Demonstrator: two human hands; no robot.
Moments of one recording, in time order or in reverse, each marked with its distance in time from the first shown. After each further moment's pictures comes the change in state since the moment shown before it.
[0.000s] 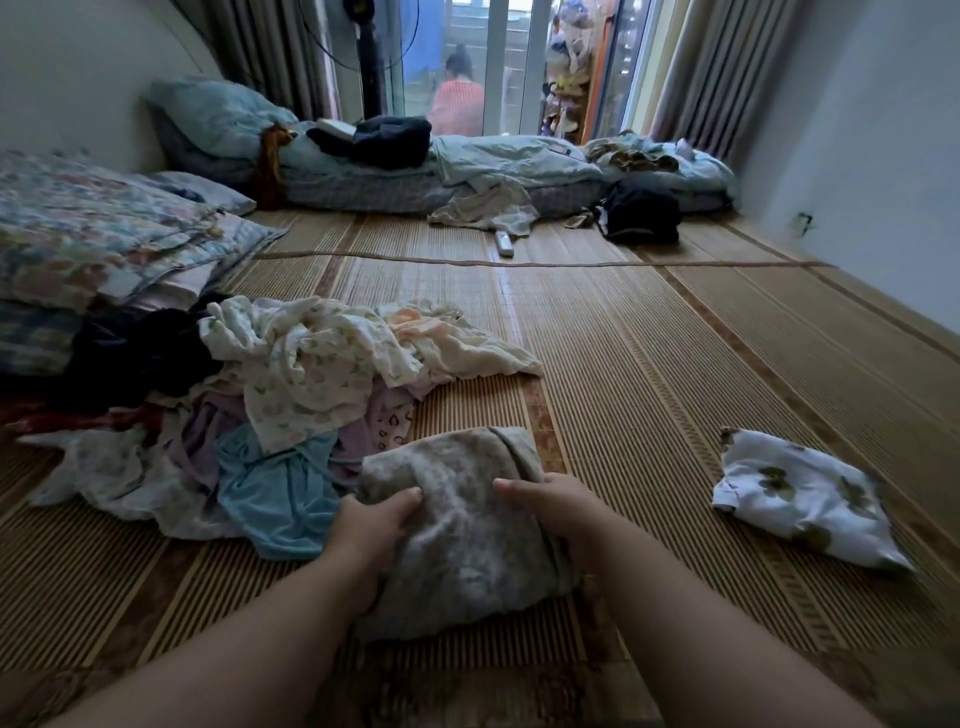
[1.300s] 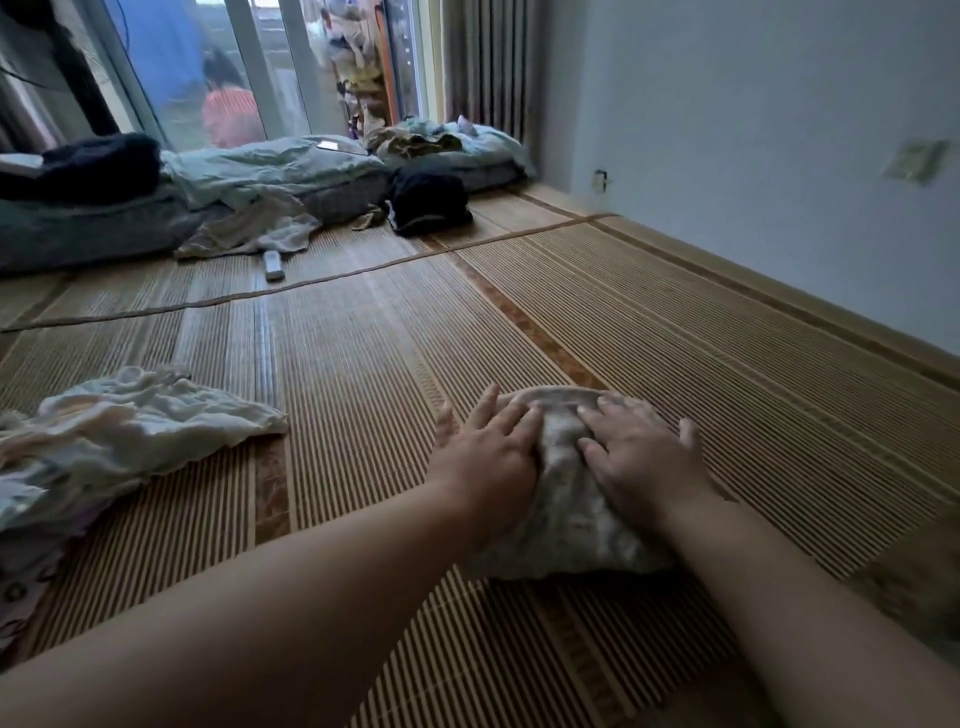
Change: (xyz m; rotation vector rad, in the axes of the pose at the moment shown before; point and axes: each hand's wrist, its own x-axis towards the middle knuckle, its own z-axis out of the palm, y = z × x) left_hand -0.010 0.052 0.382 1.509 -0.409 1.225; right_hand 0.004 0.074 -0.315 -0.975 0.726 -0.185
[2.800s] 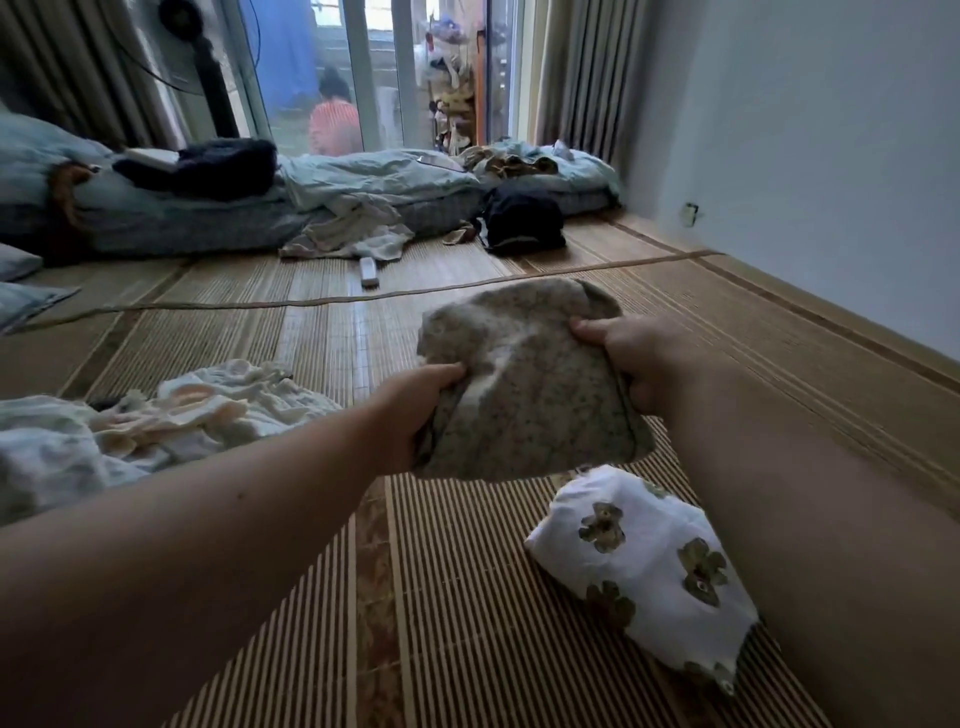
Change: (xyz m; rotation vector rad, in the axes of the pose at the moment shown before) left_hand -0.018 -0.161 -0.078 -1.591 0.067 -0.591; right_hand 0.122 -0.150 -0.061 1.286 -0.216 0.200
